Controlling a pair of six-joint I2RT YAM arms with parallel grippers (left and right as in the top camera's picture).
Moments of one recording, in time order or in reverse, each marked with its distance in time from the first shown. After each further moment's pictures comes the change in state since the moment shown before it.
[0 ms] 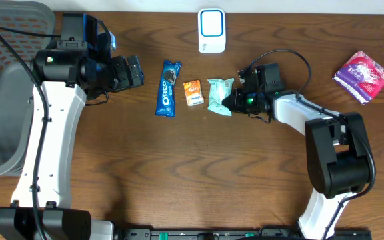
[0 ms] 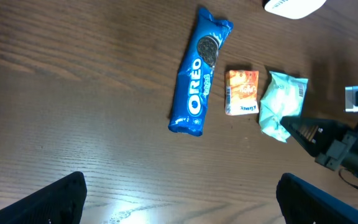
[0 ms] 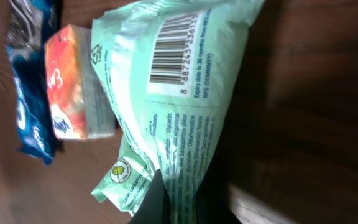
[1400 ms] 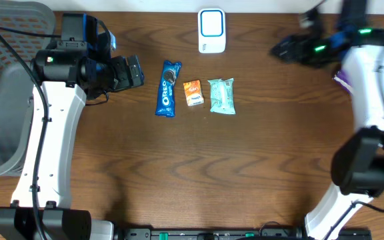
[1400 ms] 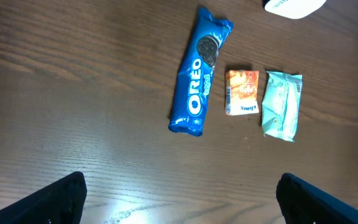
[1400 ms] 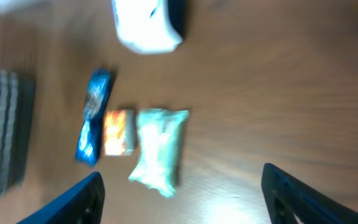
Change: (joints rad) left arm 0.000 0.000 0.000 0.000 0.000 0.000; right arm -0.296 -0.002 0.677 -0.774 -0.112 -0.380
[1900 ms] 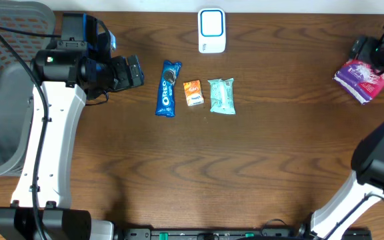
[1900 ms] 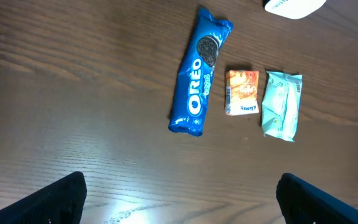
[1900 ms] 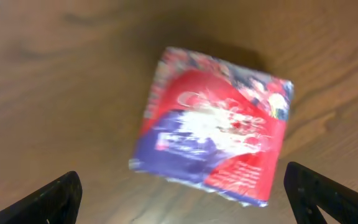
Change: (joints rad) left arm 0.000 0.000 0.000 0.000 0.000 0.000; right arm -0.311 0.085 0.131 0.111 0.647 0.112
